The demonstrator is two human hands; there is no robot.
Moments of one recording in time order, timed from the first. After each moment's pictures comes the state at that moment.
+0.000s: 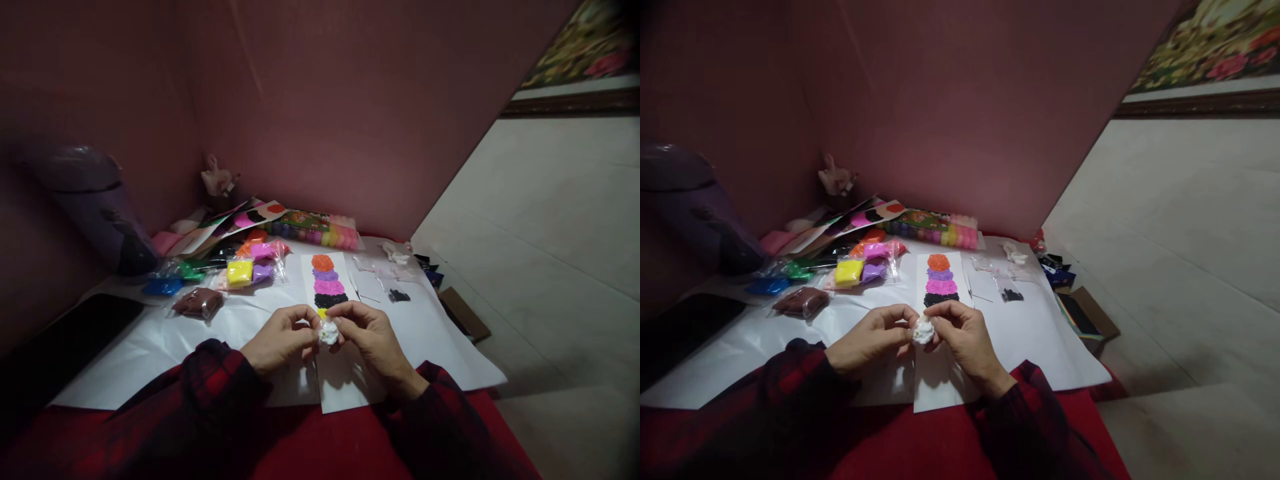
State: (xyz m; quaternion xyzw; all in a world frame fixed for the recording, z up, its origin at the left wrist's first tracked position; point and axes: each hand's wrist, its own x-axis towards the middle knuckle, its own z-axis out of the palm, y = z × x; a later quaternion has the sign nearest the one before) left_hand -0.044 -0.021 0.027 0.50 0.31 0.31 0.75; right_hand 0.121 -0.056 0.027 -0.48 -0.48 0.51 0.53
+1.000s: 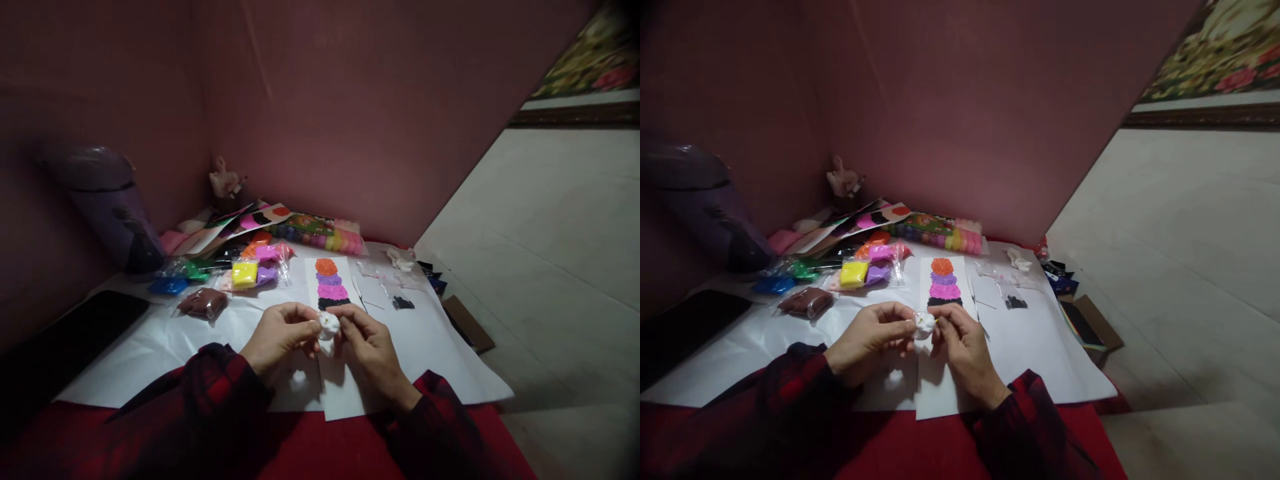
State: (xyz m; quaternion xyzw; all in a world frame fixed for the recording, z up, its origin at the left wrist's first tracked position) left_hand -0.045 -0.023 0.030 0.40 0.35 0.40 0.74; right_hand 0.120 -0.057 0.012 -0.46 -0.58 0.41 0.53
